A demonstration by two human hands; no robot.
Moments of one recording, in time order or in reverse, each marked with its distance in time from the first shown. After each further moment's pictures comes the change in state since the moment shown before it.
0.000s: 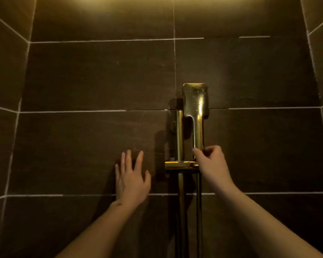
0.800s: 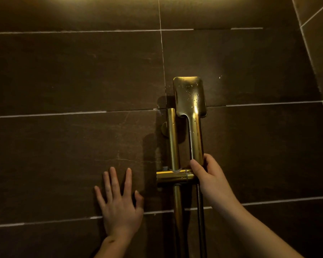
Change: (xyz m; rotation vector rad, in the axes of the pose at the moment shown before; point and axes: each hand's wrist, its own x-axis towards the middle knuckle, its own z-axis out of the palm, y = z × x) left_hand 0.009 -0.032 0.093 0.129 0.344 0.052; right_hand 0.005 0.026 0.011 0.228 -0.170 -0.038
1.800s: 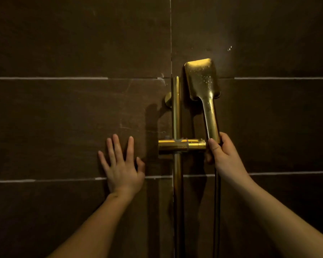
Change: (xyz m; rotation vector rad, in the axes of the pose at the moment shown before) left_hand 0.001 0.005 -0.010 -0.016 -0.040 -0.010; right_hand 0.001 0.027 -0.032 -0.128 0.033 -0.045
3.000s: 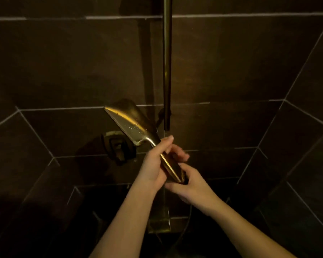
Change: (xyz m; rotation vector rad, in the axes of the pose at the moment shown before) left_hand -0.352 0.097 -0.226 -1.647 -0.927 -1.310; right_hand -0.434 0.045 0.012 0.228 -0.527 0.705
